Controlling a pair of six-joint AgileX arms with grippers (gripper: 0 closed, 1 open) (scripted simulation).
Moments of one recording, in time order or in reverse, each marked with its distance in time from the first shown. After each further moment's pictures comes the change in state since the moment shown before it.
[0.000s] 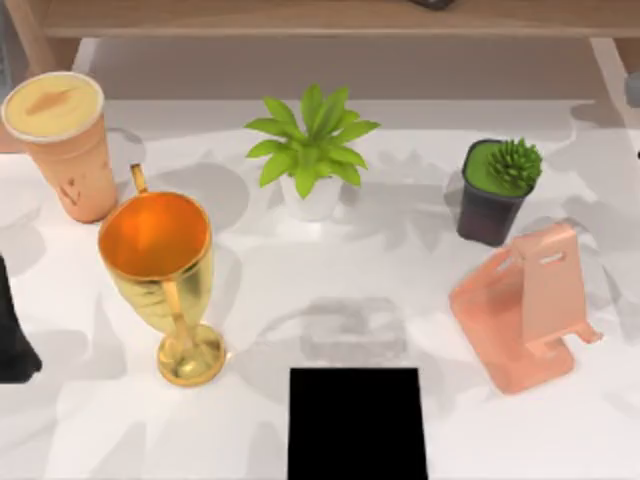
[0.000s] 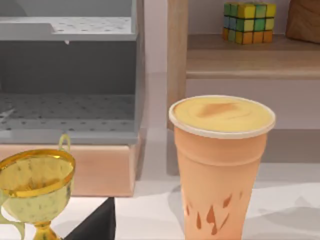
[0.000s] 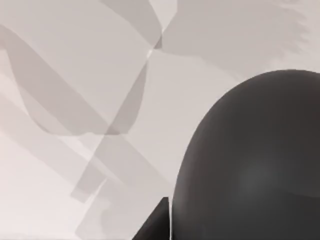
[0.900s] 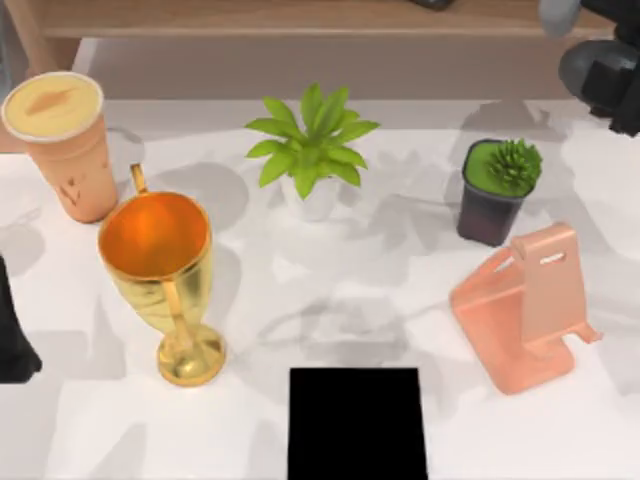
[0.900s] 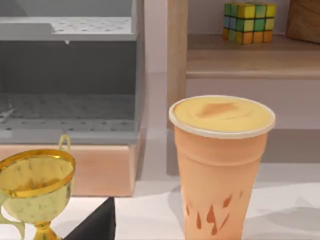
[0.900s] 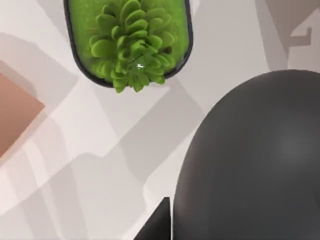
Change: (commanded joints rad) left arm 0.000 0.000 0.000 0.000 0.000 0.000; right arm 0.268 -0.203 0.114 0.062 0.065 -0.327
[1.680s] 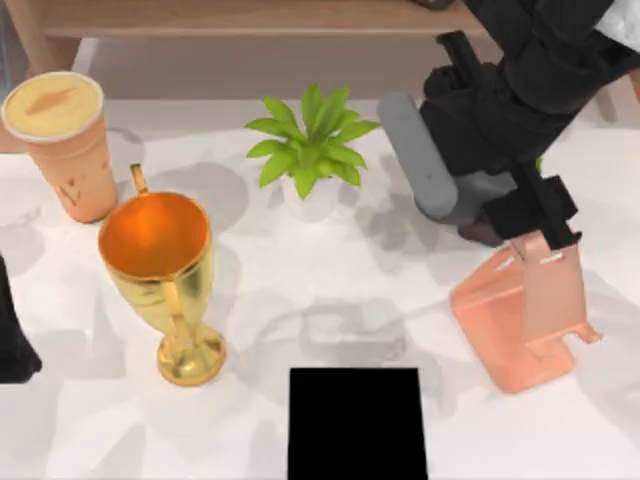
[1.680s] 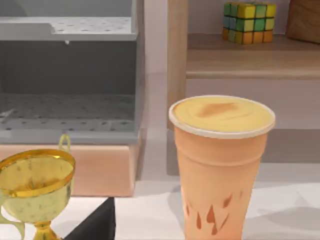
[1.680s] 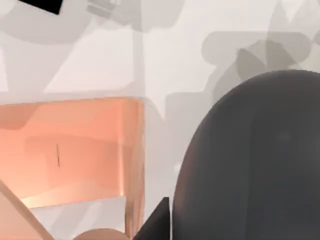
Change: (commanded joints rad) left arm 0.000 0.000 0.000 0.000 0.000 0.000; right arm 0.331 -0.020 -0.158 0.020 -0.047 -0.513
